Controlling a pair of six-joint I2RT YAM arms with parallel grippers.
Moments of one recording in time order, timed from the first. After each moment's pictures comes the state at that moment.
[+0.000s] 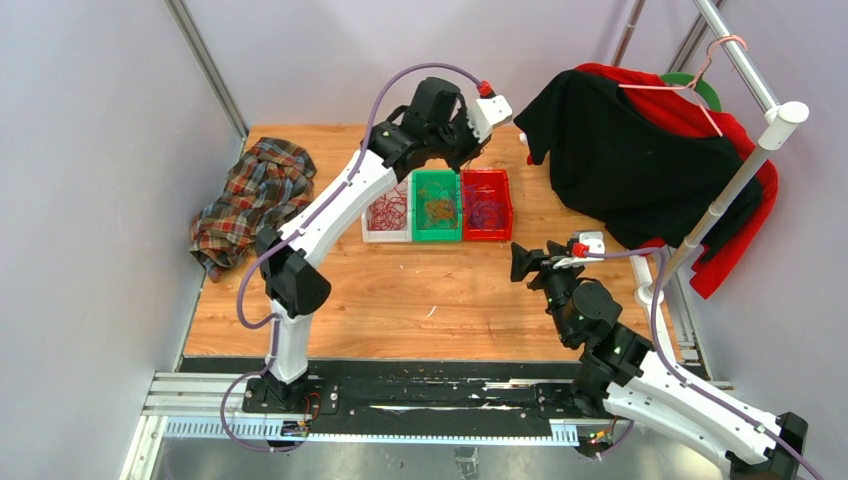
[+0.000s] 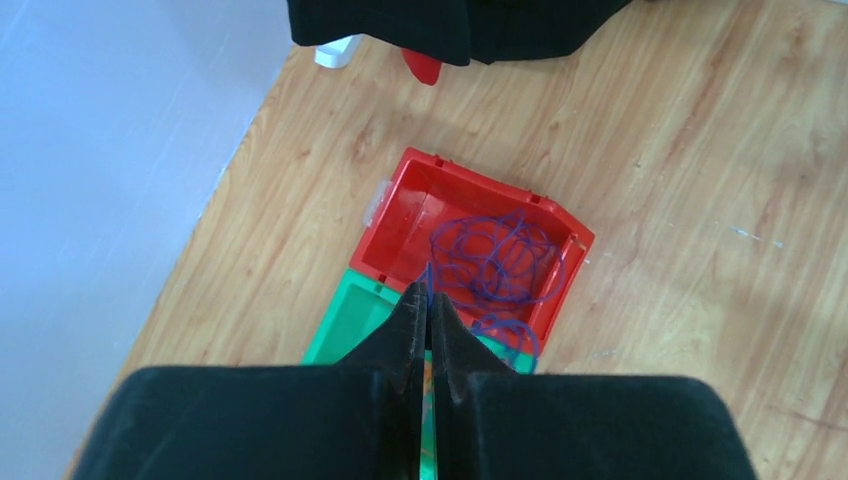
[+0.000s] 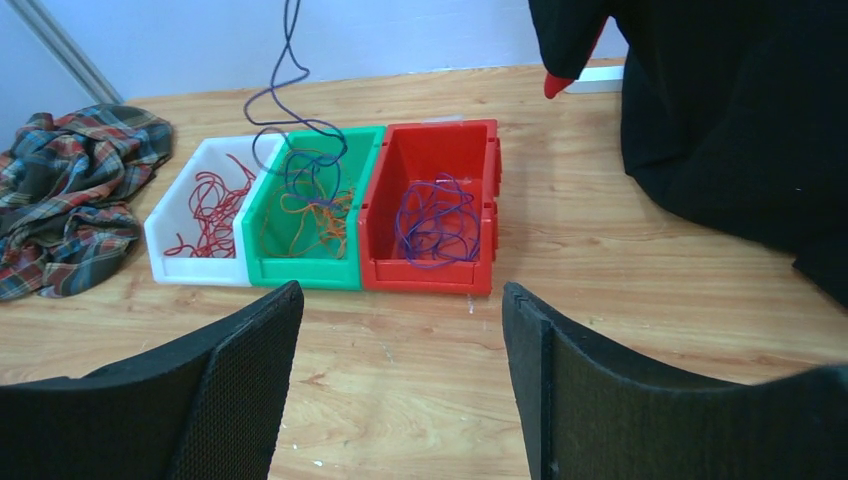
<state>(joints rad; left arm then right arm) -0.70 1.98 2.20 -0.70 0.23 0.39 0.91 0.51 0.41 0.12 0.72 0.18</state>
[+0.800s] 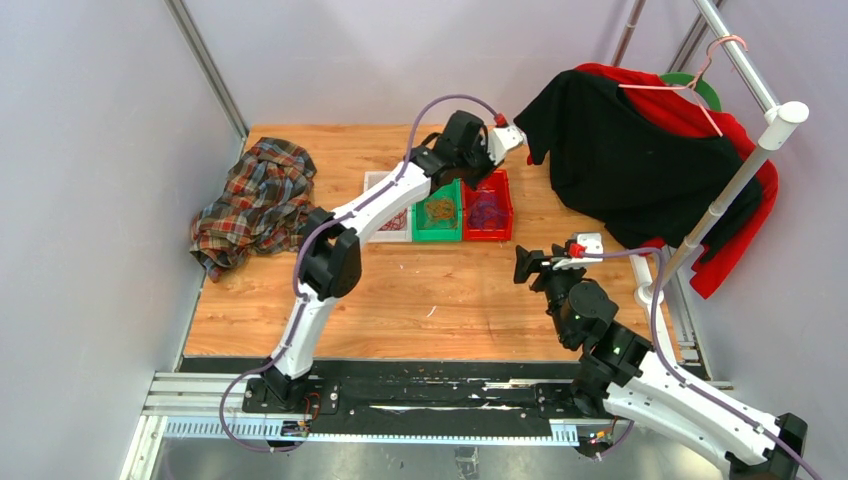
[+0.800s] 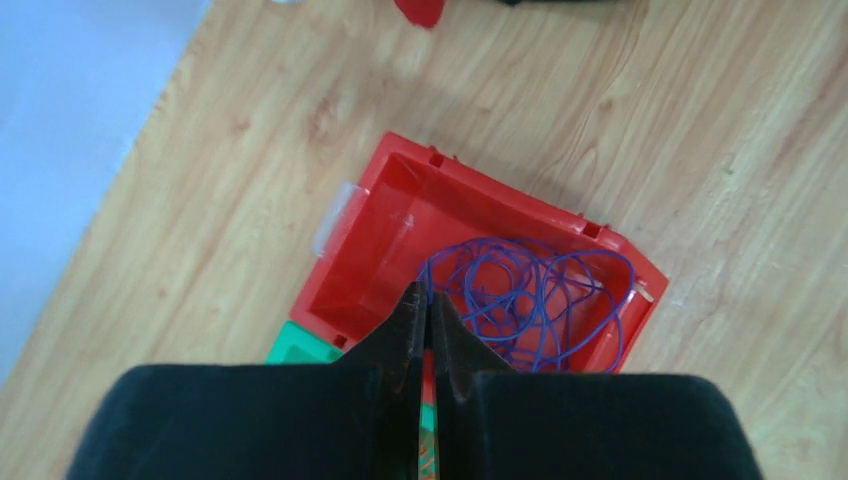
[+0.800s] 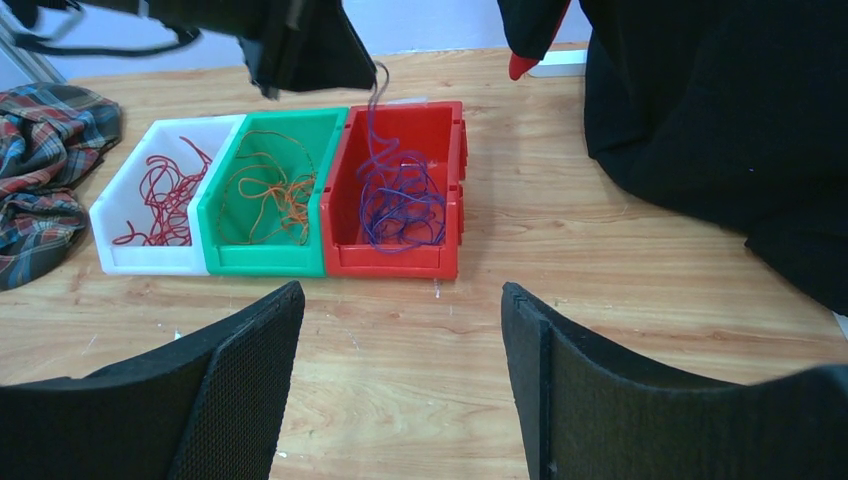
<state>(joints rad) -0.70 2.23 2.14 -0.45 0.20 0.36 0.91 0.50 0.40 0.07 0.78 0.16</state>
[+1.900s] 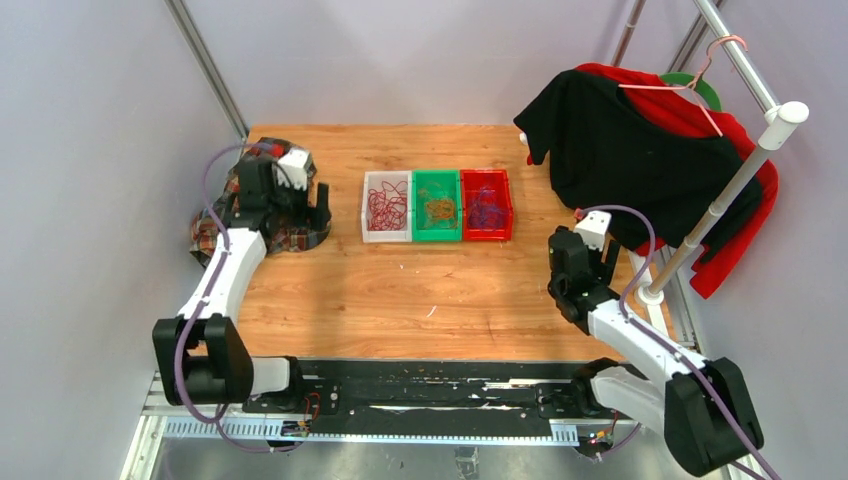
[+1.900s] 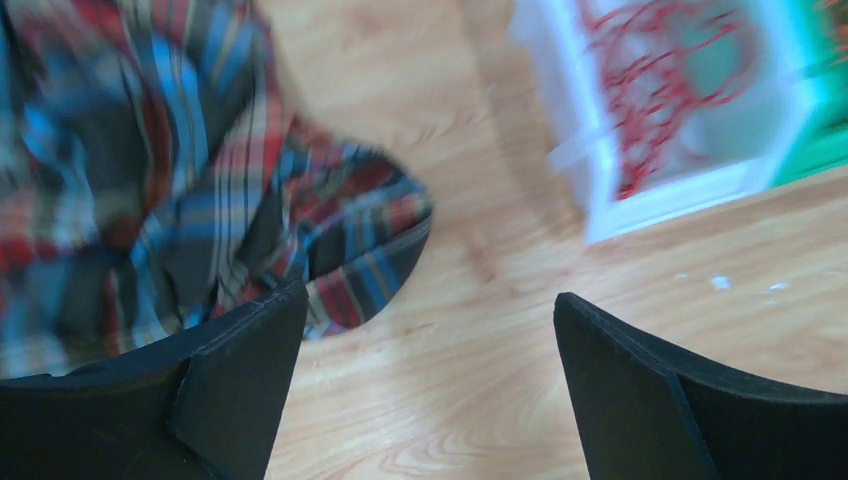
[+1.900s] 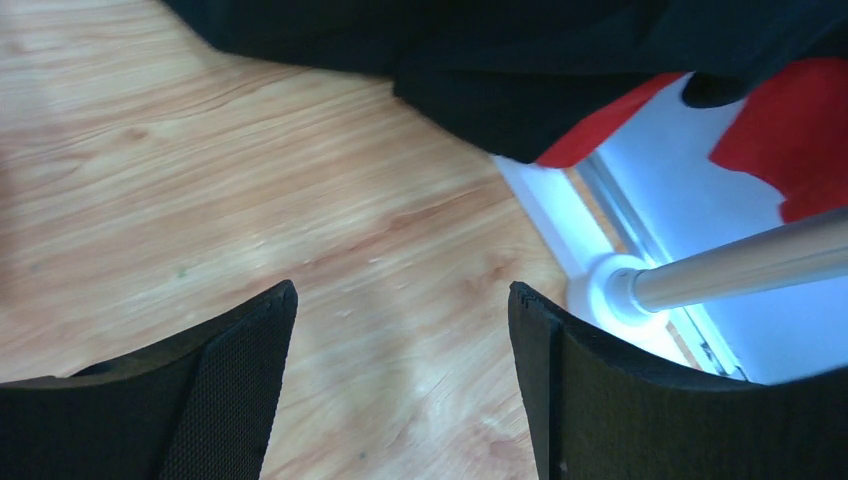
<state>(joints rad) 0.02 1.29 1.07 -0.40 0.29 0.19 0.40 1.00 0.42 0.04 0.90 0.19</state>
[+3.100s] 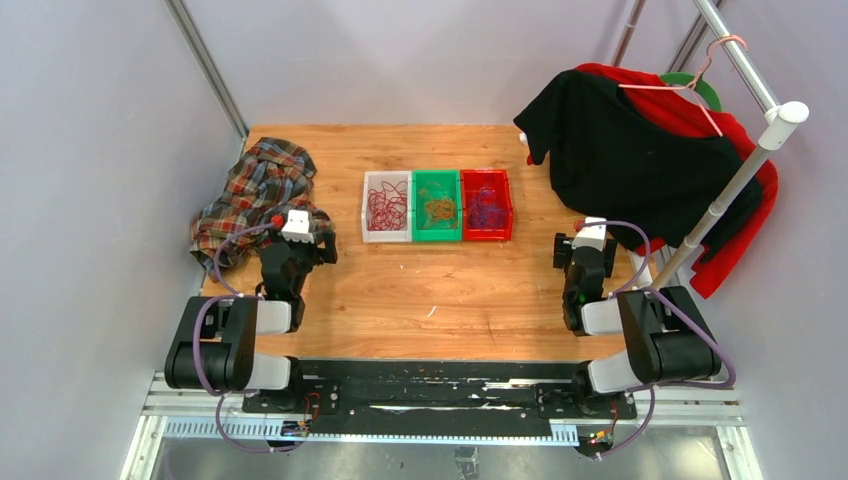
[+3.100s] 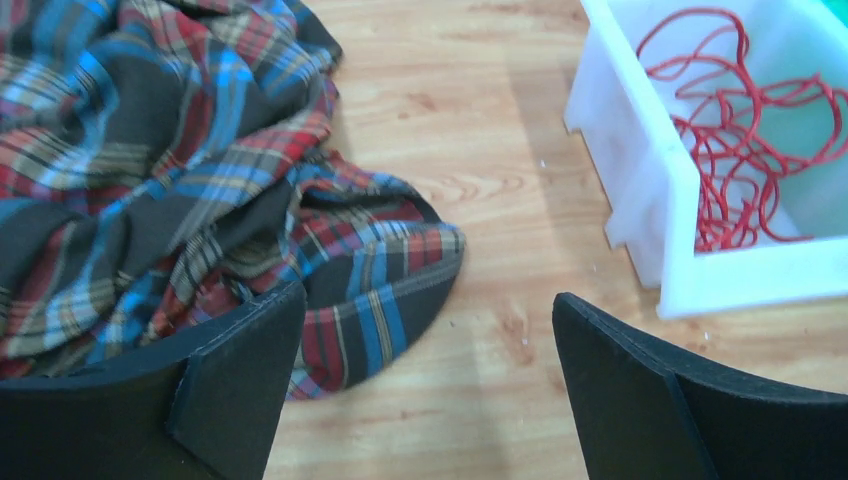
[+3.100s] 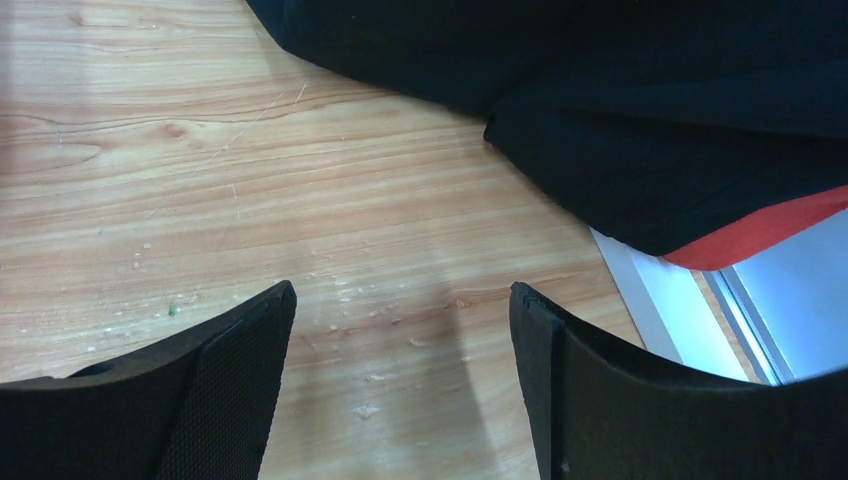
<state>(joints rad) -0.02 1.37 0.17 1.04 0.09 0.05 0.13 1.44 0.19 0.98 0.45 -0.12</state>
